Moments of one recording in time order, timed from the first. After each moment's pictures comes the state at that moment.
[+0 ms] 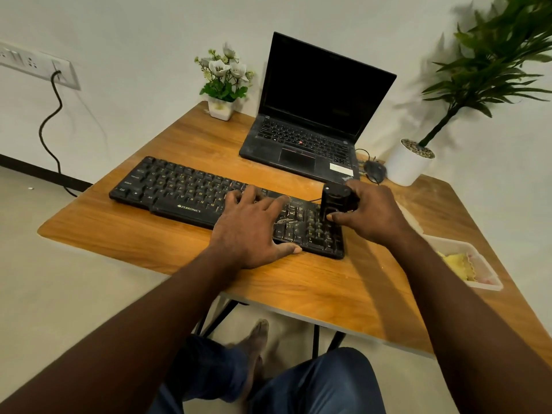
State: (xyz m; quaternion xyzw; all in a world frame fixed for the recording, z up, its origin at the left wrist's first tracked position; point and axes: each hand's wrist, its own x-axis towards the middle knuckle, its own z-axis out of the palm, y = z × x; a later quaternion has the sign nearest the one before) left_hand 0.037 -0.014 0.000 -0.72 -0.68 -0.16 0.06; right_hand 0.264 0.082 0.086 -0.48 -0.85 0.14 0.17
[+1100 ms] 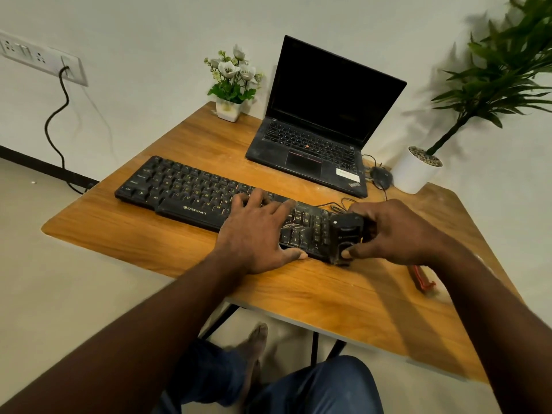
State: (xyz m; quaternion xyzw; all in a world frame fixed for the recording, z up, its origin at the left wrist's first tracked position) left_hand 0.036 -0.013 0.001 -0.72 -0.68 -0.15 0.07; right_hand 0.278 0.058 0.123 -0.39 -0.90 0.21 0.00
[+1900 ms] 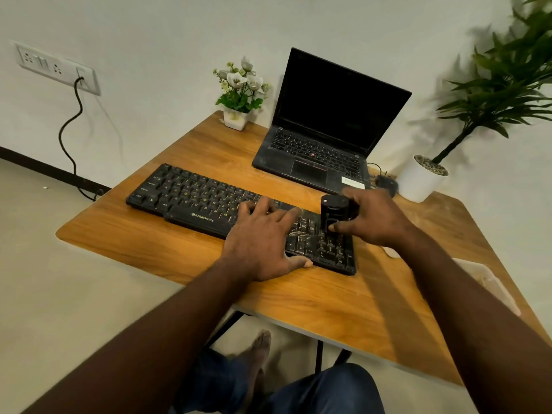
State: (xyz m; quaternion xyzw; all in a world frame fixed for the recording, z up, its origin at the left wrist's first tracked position) left_hand 0.037 -0.015 0.002 -0.72 -0.68 -0.16 0.07; right_hand 0.243 0.100 0.101 -0.42 -0.89 0.13 0.10
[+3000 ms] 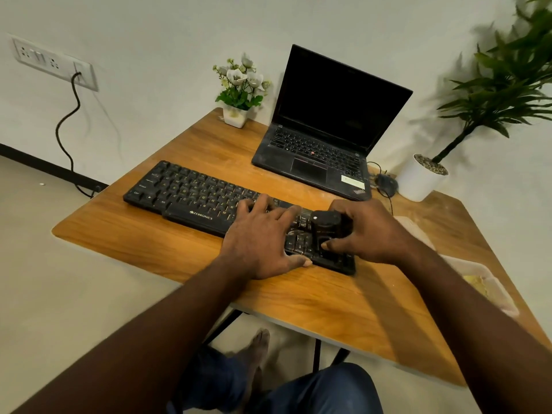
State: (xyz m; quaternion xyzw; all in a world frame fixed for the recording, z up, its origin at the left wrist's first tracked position) left_hand 0.036 -0.014 0.001 -0.72 -0.67 -0.17 0.06; right_hand 0.241 0.070 0.102 -0.38 -0.91 0.16 0.05
